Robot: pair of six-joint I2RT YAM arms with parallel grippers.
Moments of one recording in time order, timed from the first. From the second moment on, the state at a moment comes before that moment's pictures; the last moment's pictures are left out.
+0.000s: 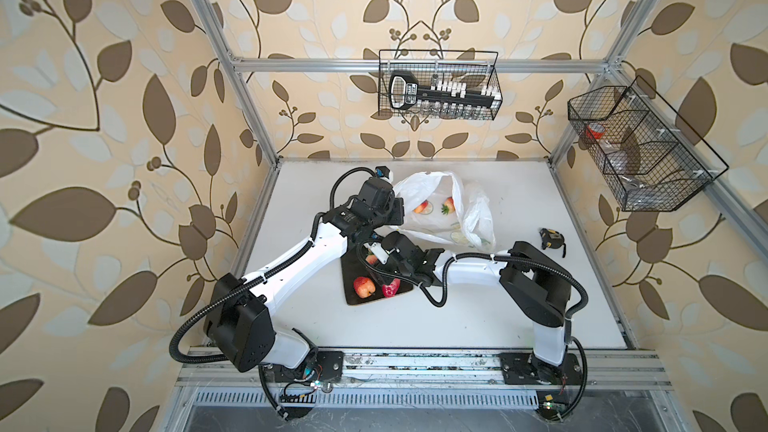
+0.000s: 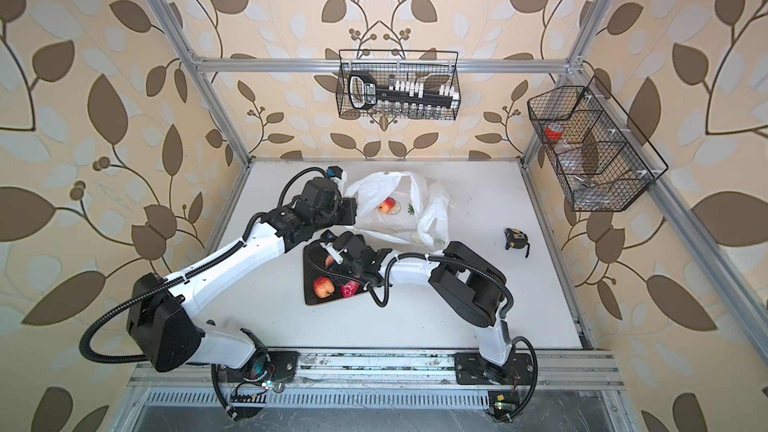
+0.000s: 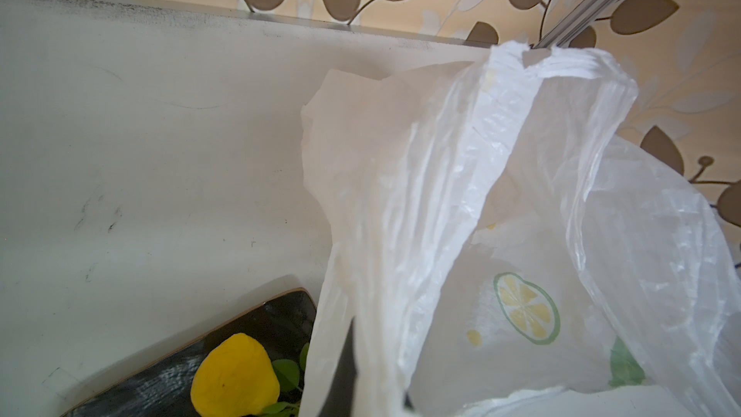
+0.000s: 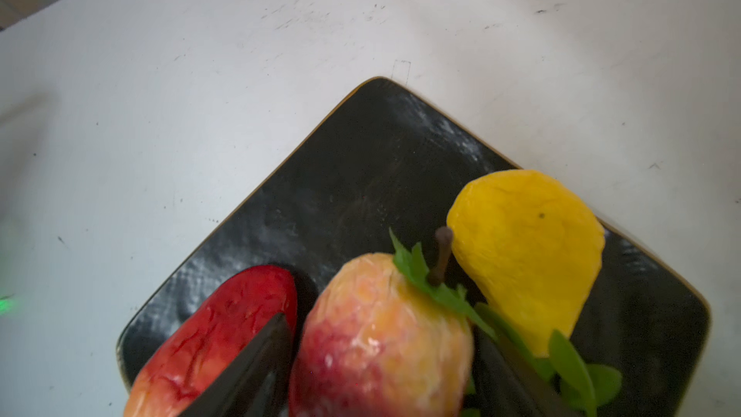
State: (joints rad) left arm -0.59 1.42 1.19 -0.40 -0.05 -0.50; right arm 0.98 1.95 1.17 0.05 0.02 0.10
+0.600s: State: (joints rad) left arm -0.59 1.42 1.22 -0.40 -0.02 -0.49; right arm 0.97 1.11 0.88 -0.11 0.01 0.23
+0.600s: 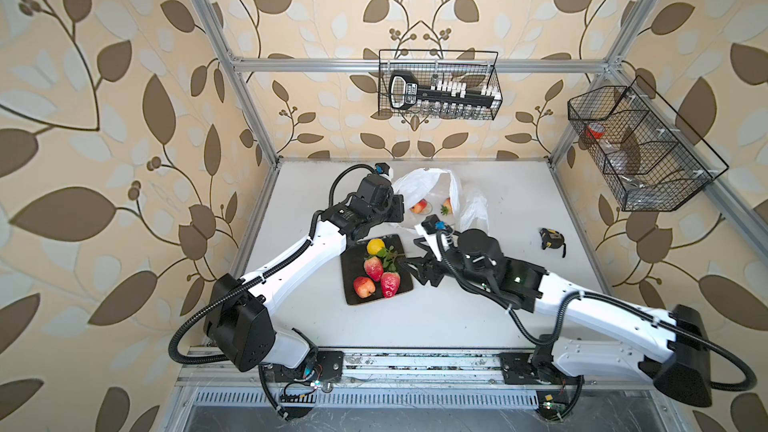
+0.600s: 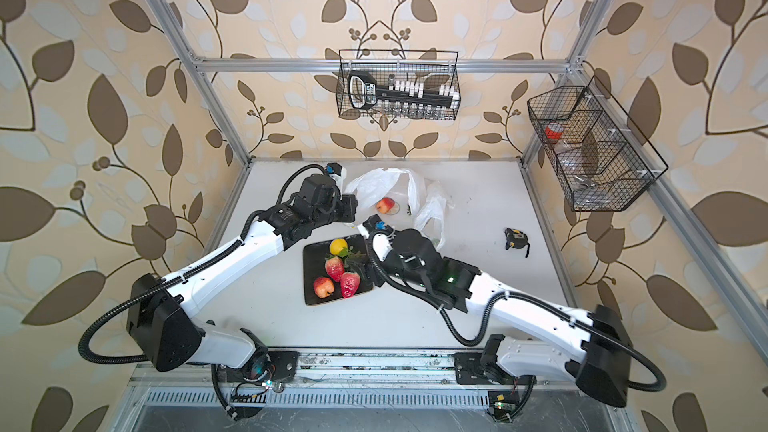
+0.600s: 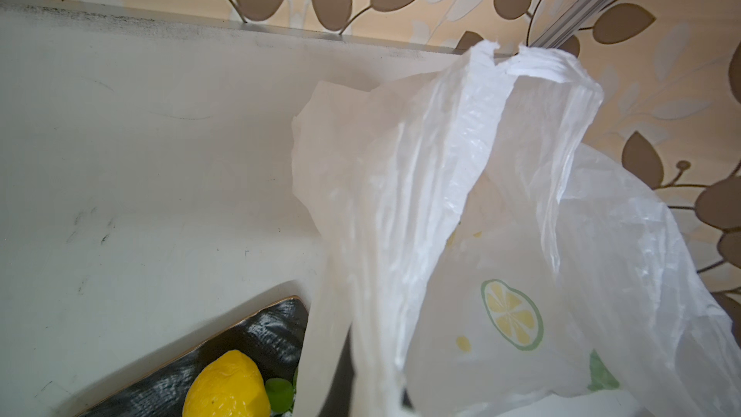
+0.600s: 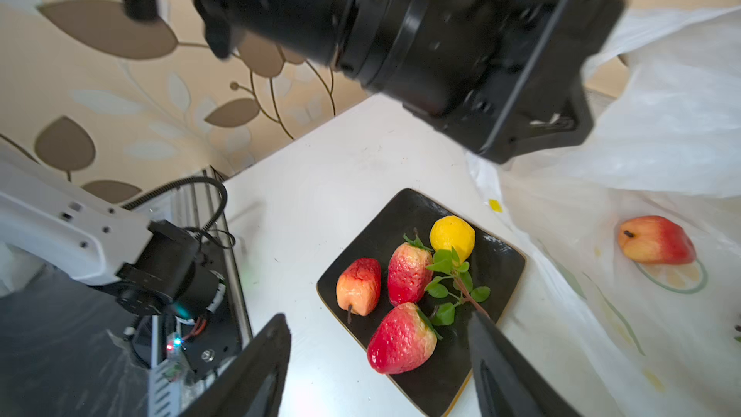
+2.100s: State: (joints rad) left arm -0.62 1.42 1.19 -0.50 0.10 -0.53; right arm 0.56 2.22 1.52 -0.06 0.18 0.92
